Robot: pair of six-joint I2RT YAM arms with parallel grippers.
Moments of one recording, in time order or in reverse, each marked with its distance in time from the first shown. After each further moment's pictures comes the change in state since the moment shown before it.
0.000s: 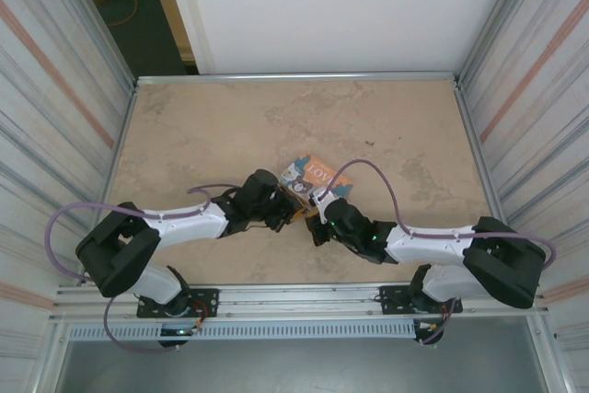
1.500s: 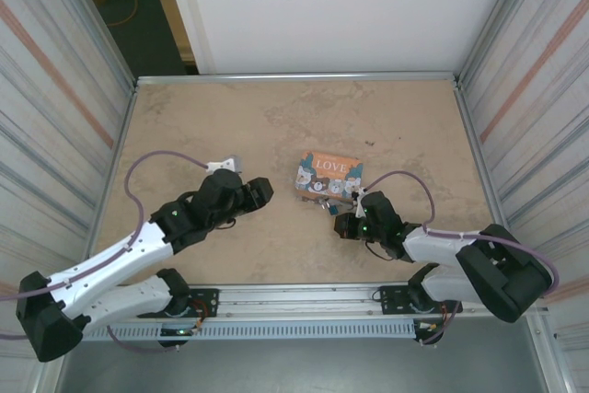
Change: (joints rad) left arm -0.013 -0.519 0.094 -0.550 -0.452 0.589; right arm -0.380 -0.043 -0.200 0.034 -0.393 0.400
